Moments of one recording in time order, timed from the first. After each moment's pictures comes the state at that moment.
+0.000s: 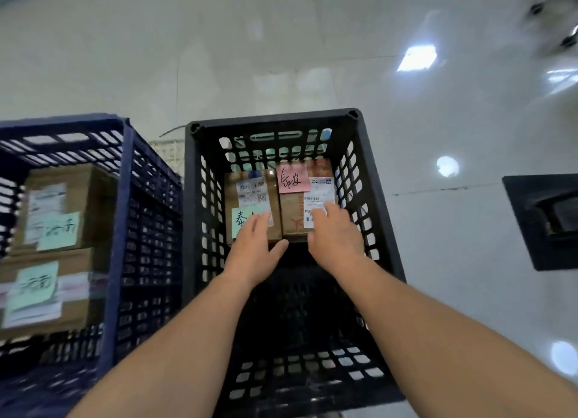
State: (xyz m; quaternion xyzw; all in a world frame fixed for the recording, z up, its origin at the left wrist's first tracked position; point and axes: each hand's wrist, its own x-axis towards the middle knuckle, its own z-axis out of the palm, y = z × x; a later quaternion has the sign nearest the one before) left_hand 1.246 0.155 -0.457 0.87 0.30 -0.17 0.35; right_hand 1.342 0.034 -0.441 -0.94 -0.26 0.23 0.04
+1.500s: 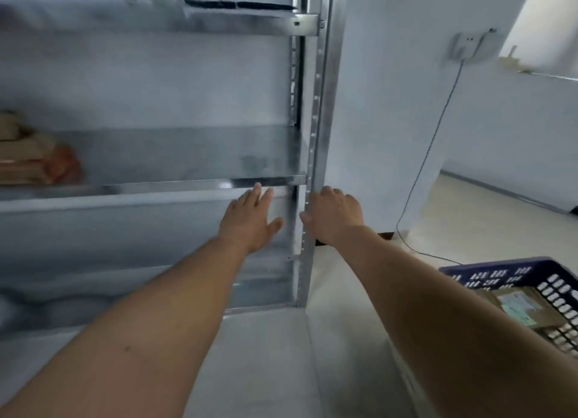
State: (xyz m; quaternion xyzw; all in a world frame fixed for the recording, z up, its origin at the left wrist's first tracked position) left_hand 0.413 -0.006 -0.088 0.57 0.82 0.06 0.02; right_hand 0.565 0.070 -0.054 -0.41 -0.91 -0.02 0.04
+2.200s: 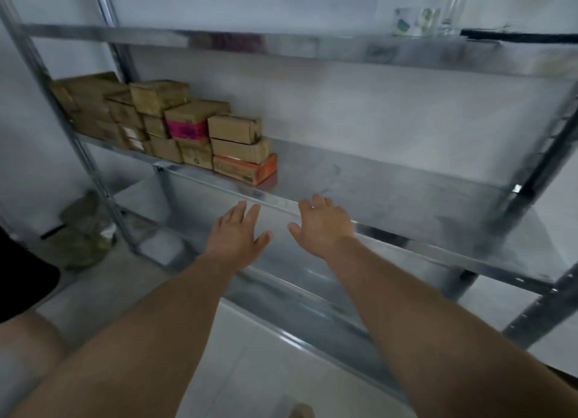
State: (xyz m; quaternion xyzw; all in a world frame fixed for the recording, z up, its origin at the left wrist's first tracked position) left_hand 0.120 -0.196 -0.095 0.27 0.96 0.08 -0.03; right_hand 0.188 -0.038 -0.066 -0.12 -0.99 0.00 0.06
